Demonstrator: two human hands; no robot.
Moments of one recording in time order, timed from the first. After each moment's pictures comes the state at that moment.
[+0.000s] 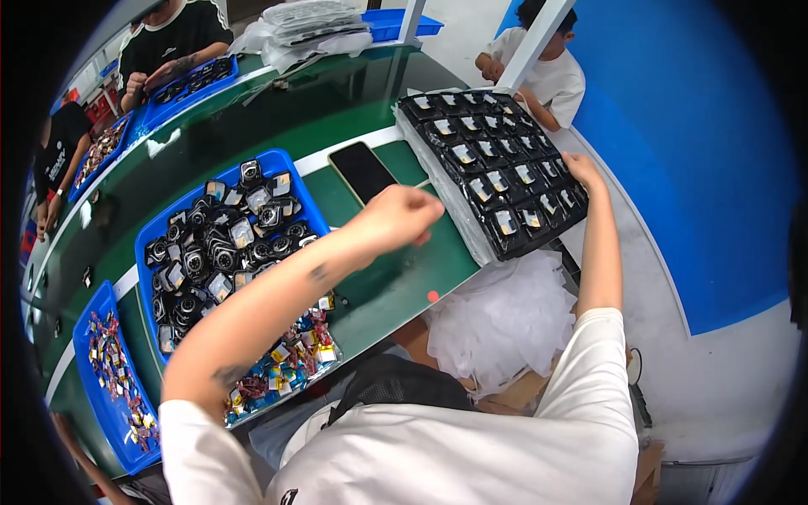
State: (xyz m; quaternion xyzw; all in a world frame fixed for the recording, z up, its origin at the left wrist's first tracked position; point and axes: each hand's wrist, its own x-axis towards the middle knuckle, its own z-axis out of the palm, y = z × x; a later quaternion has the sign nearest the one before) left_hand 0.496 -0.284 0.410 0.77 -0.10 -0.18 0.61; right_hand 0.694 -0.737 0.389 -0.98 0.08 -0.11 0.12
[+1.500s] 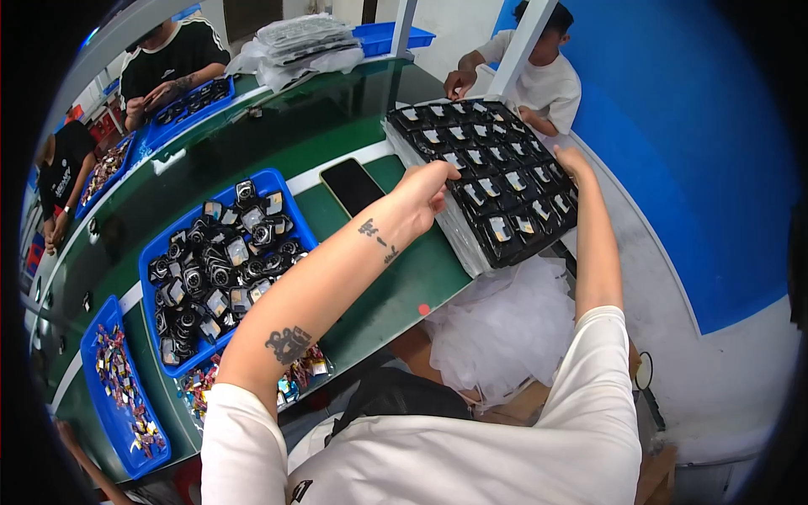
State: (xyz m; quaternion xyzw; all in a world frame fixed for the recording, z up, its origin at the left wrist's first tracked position) left_hand 0.562 -0.347 0.412 0.53 0.14 -0.21 0.81; right_hand 0.726 -0.709 0.396 -0.96 0.19 -0.04 0.21
